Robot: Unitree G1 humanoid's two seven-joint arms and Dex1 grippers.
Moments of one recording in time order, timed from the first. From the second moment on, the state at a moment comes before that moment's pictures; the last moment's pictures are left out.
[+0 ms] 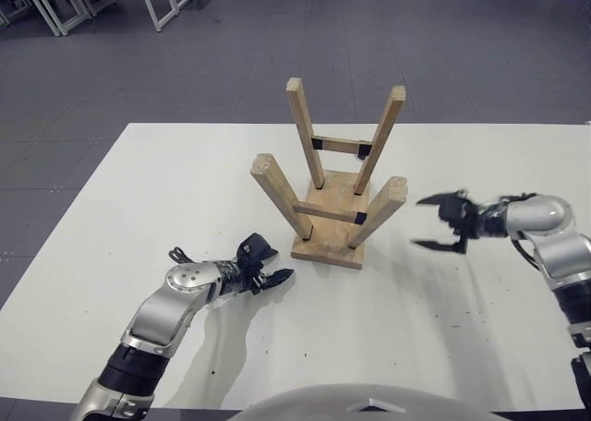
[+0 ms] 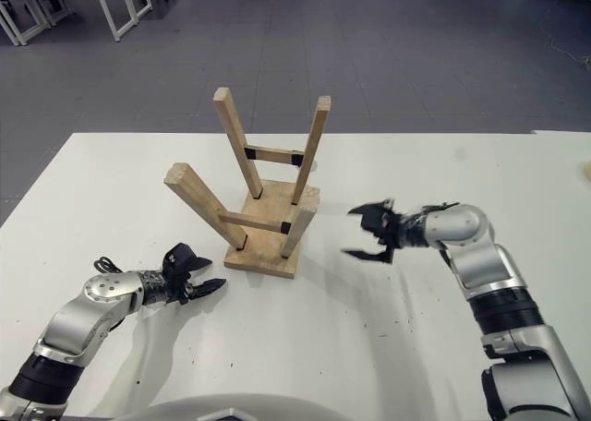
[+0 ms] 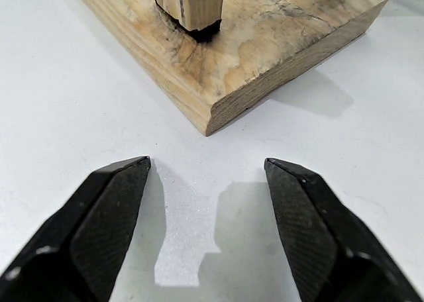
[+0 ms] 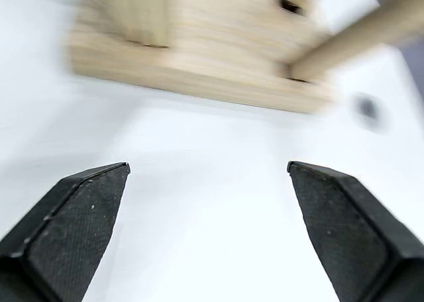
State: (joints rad) left arm 0.01 0.60 -0.20 -0.21 -0.26 0.58 -0.72; right arm -0.38 -0.77 0.13 0.18 0.05 0.09 0.99
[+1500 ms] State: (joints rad) left arm -0.16 0.56 0.34 -0.45 -0.63 0.87 -0.45; right arm -0.20 -0.33 -0.22 -0.56 0.65 0.87 -0.08
